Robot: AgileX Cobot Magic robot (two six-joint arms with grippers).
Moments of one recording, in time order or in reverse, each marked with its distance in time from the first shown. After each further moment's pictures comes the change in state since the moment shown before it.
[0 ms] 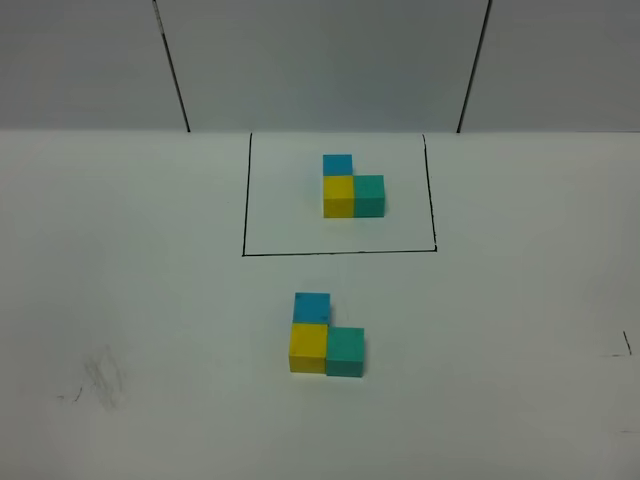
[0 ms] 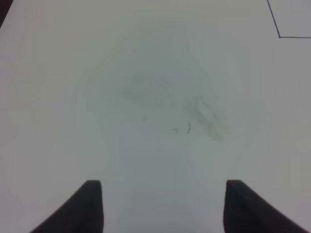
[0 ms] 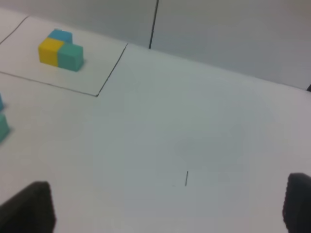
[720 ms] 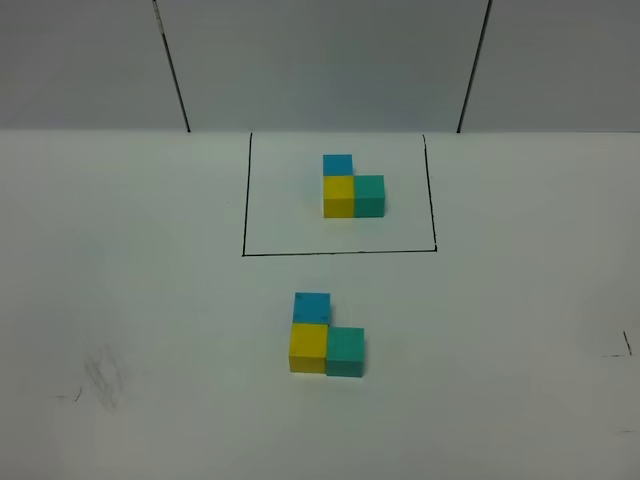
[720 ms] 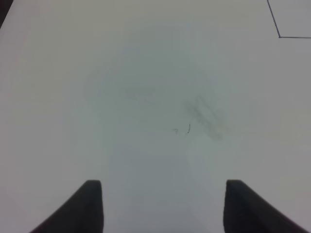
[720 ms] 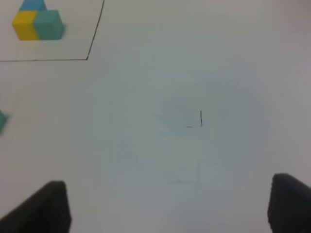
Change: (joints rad) left arm 0.000 0.000 0.000 0.000 -0.001 0.000; right arm 0.000 -0.018 0.094 -0.069 0.045 0.284
